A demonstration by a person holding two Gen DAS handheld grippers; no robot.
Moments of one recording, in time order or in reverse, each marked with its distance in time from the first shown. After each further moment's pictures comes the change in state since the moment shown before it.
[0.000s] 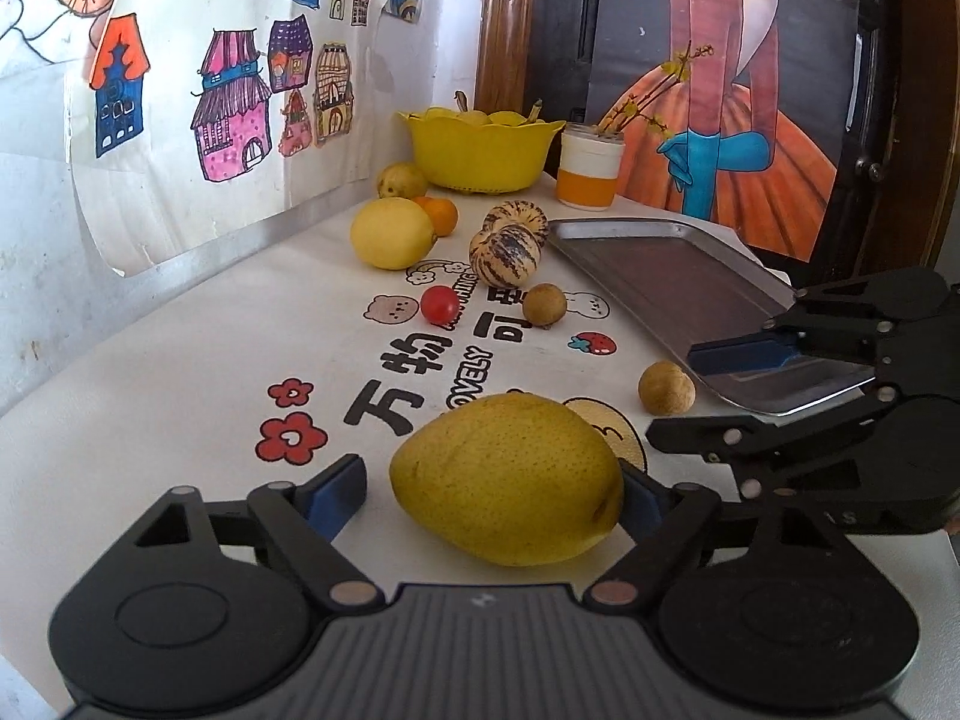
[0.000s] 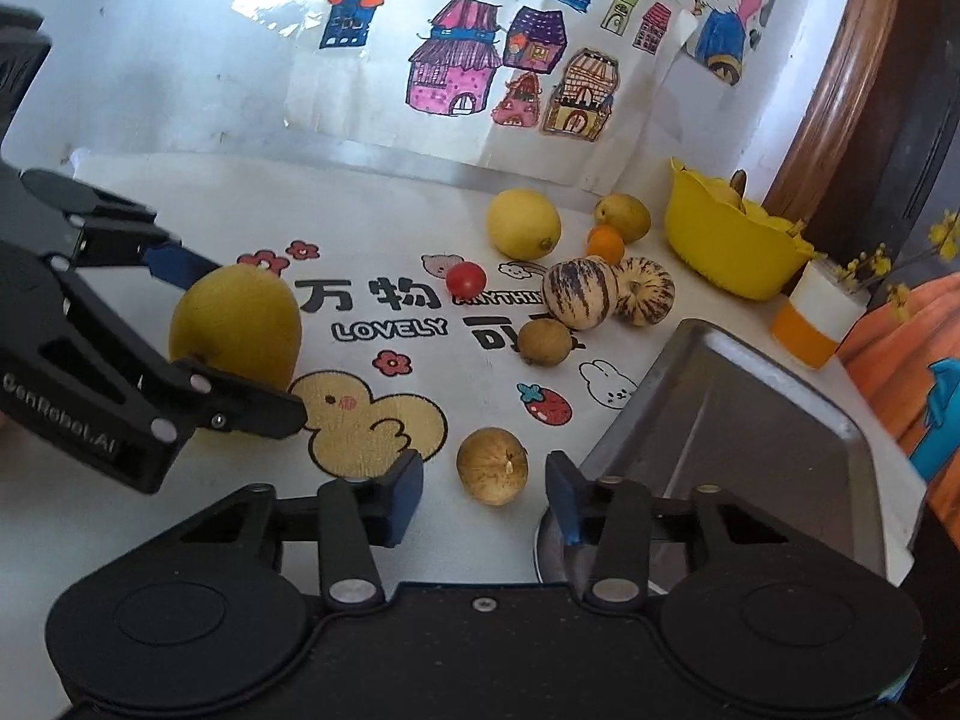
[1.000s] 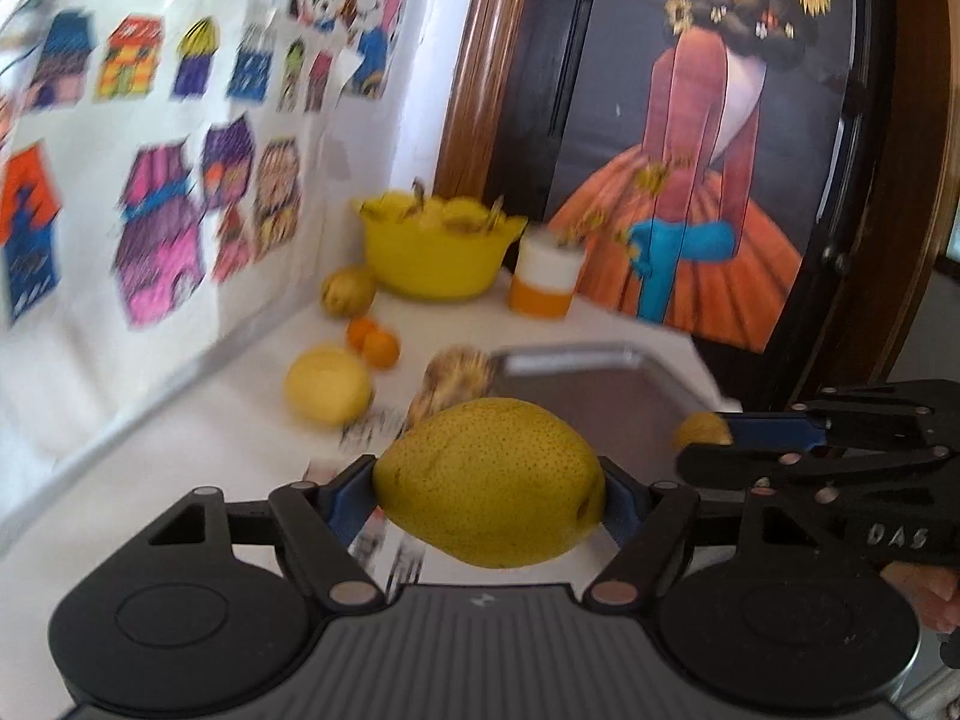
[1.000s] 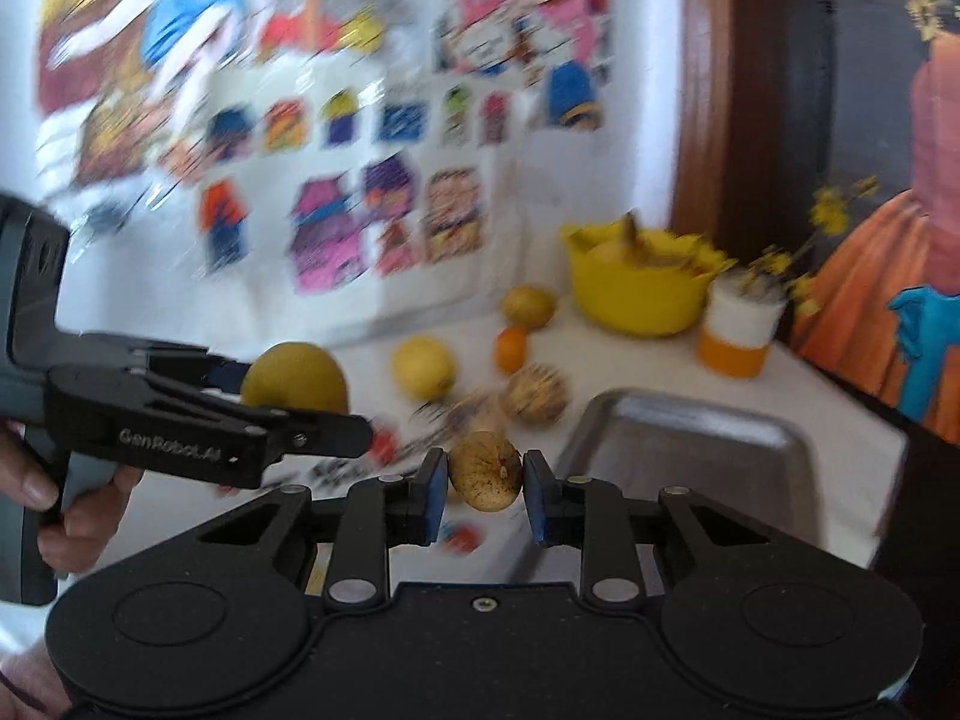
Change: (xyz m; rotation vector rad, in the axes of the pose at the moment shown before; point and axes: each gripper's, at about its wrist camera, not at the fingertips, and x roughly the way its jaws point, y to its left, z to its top) left arm 0.013 -0.008 0.101 -0.049 -0.106 -0.117; right arm -0.059 -0.097 0.047 0.327 -0.137 0.004
